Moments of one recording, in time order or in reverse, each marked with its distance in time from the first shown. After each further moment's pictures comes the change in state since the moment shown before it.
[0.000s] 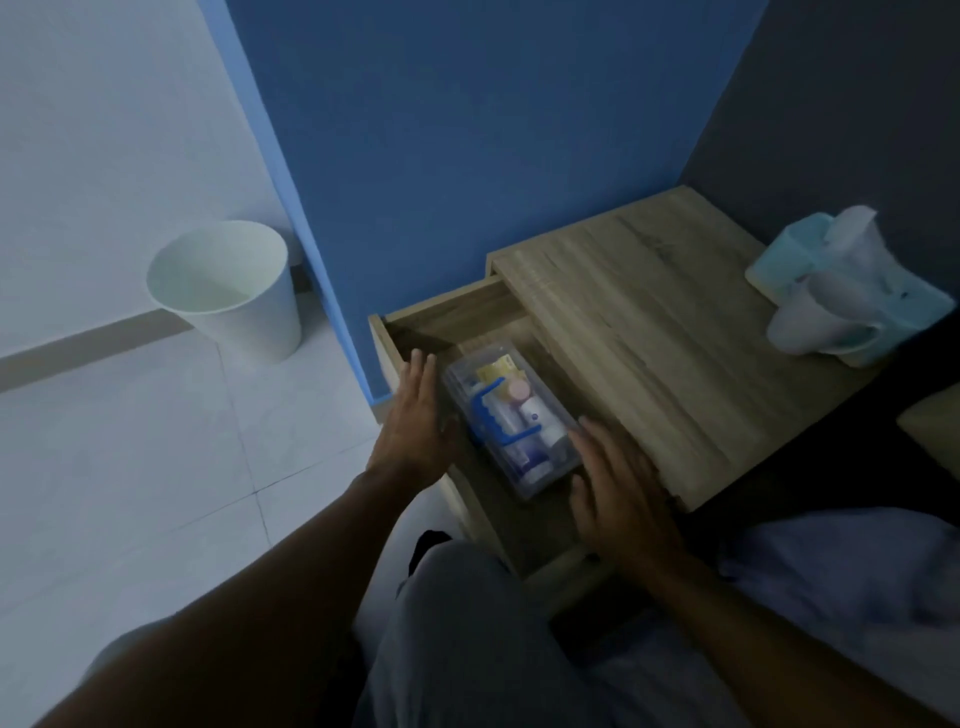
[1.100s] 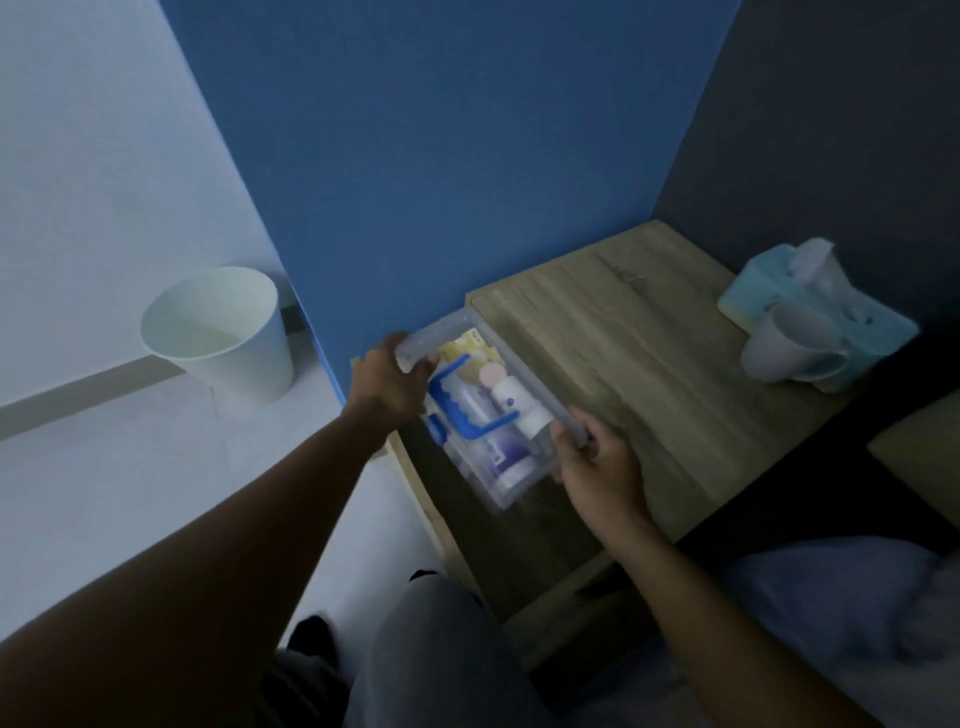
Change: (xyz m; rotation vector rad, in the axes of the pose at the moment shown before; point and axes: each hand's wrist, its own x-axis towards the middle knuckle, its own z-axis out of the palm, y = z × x) left_hand 0.053 0.075 -0.064 -0.279 0.153 -0.222; right_hand 0.062 -0.027 -0.048 0.880 0.080 0.650
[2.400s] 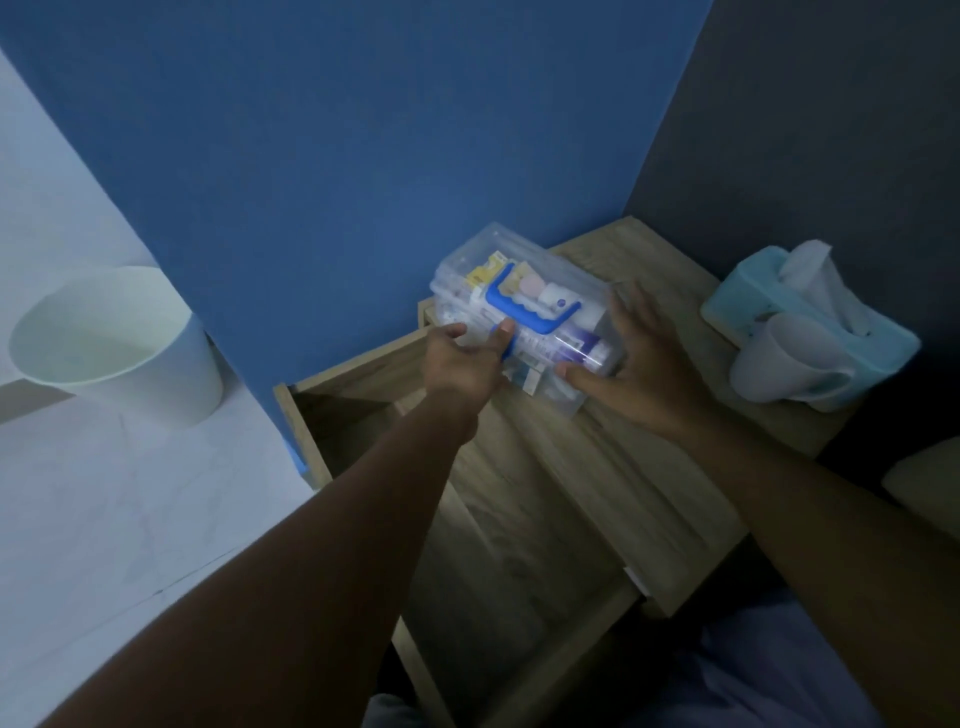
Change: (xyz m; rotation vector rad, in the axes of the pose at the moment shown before) left_hand 0.066 0.048 0.134 -0.627 -0.113 -0.272; right_hand 0.152 -0.046 -0.070 -0.770 0.008 -0.370
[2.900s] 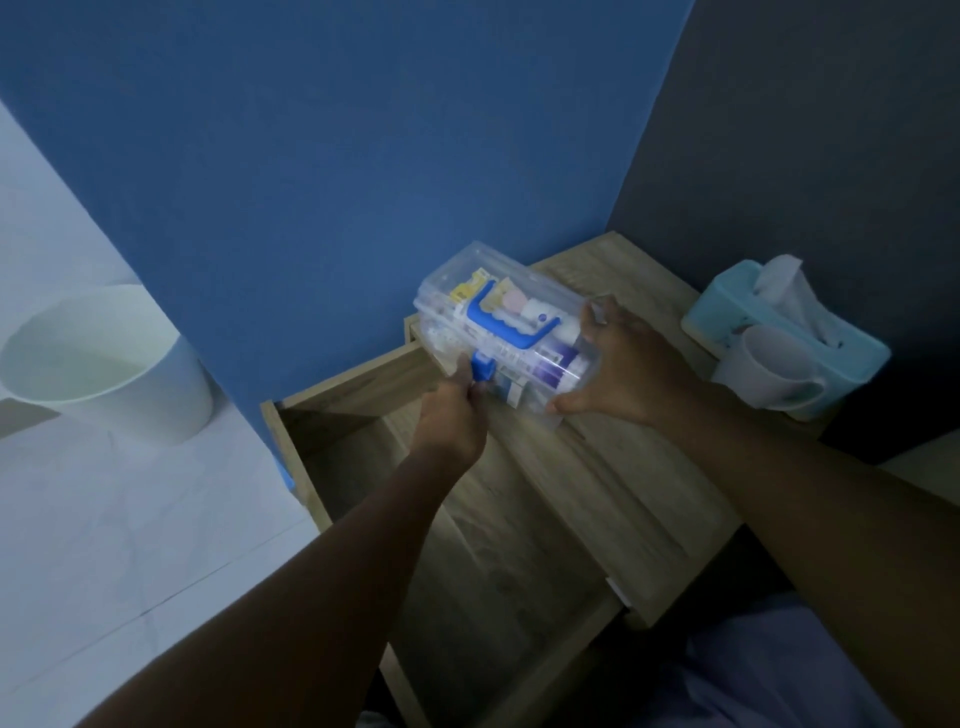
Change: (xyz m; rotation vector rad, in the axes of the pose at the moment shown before) left_hand -0.014 -0.026 -0.012 0.820 -0.104 0.393; right_hand 0.008 -0.016 -0.029 -0.308 -0.174 -0.016
